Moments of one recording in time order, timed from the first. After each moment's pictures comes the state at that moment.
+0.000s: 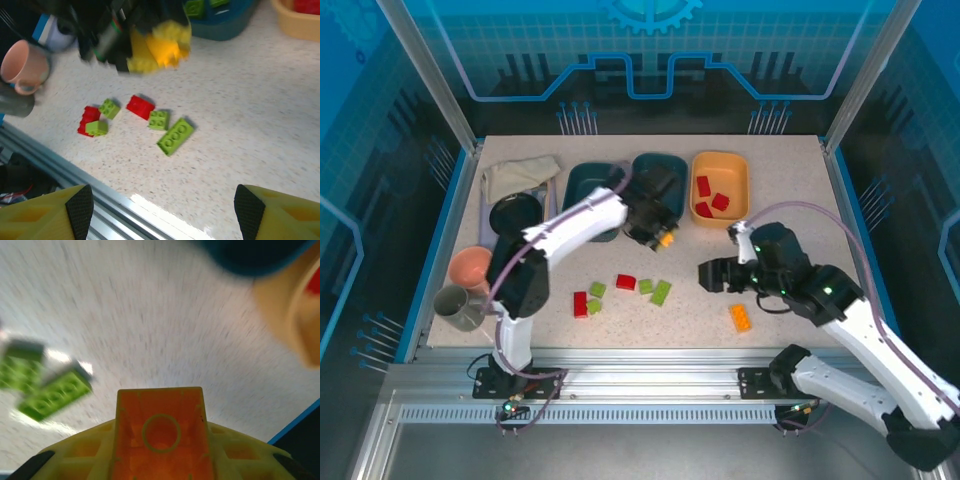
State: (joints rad) left arm -0.64 1.94 1.75 -0.99 0.18 -1.45; right arm 0.65 0.85 0.97 -0.87 -0.14 0.49
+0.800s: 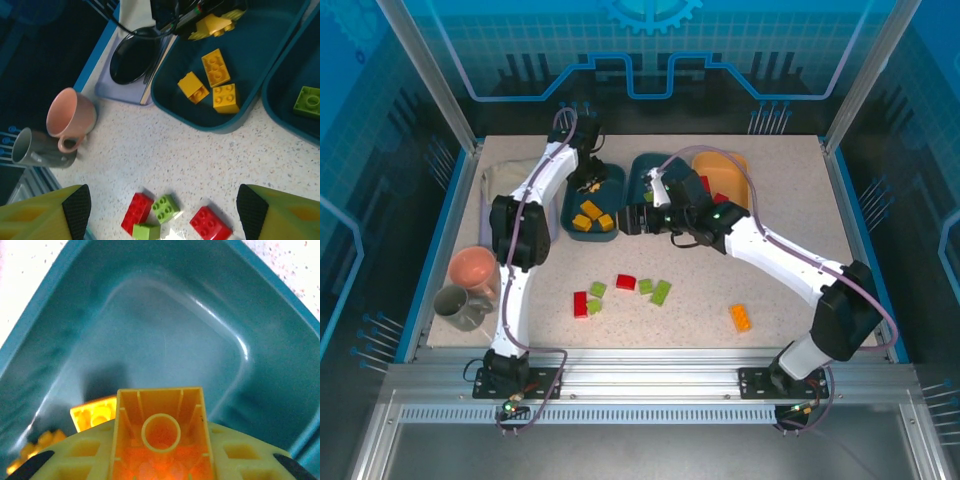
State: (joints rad) left arm -0.21 2.39 2.24 -1.11 -0.03 -0.85; right arm 0.69 1.57 1.30 -0.36 -0.25 0.53
